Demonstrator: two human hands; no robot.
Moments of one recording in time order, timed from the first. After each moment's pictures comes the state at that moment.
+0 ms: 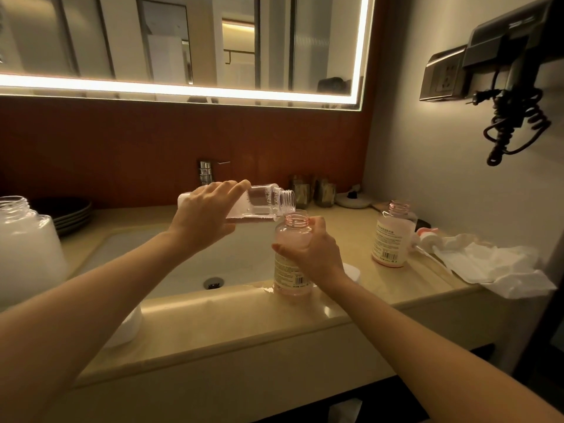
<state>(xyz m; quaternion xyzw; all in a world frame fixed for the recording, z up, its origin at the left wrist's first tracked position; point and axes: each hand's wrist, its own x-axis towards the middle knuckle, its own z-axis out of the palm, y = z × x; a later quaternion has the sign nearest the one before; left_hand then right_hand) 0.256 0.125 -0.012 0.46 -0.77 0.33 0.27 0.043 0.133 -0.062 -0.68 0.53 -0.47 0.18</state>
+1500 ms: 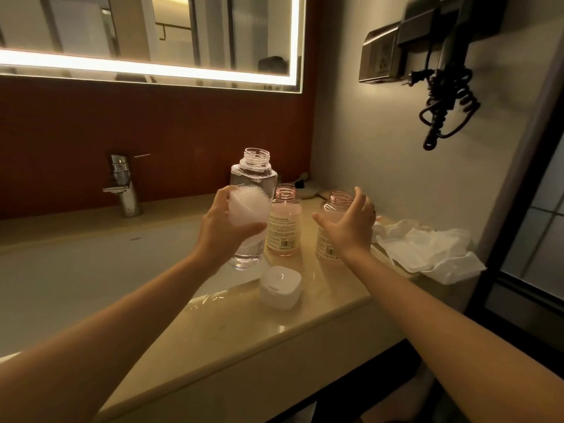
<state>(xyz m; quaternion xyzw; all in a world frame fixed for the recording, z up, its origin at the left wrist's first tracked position) 0.111 0.063 -0.054 0.46 -0.65 -0.24 0.55 -0.103 0.069 -0.058 -0.52 0.69 -0.50 -0.01</state>
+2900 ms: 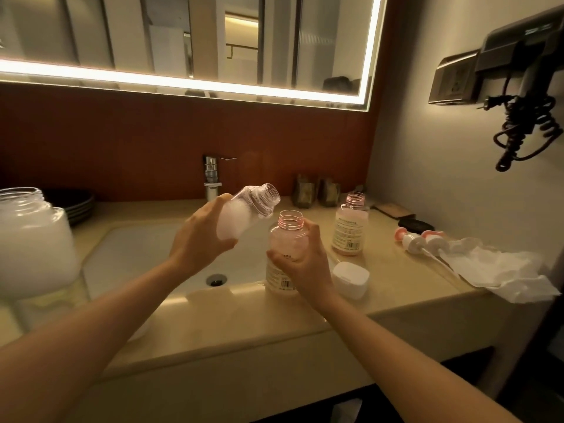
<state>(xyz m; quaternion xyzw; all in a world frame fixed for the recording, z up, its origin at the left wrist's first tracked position) 0.269 0.142 -0.048 0.57 -0.71 0.08 0.41 0.074 0.139 -0.091 -0.68 0.45 -0.53 0.21</state>
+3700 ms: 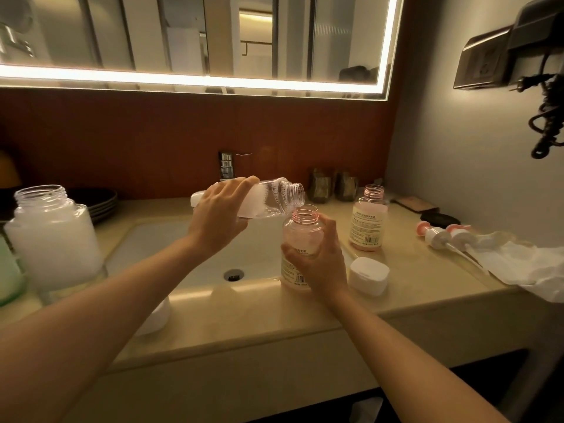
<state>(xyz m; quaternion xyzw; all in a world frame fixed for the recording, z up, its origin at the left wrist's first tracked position) 0.266 0.134 -0.029 0.50 -0.74 0.28 0.36 0.078 0.128 -0.101 -0.68 0.47 -0.54 0.17</state>
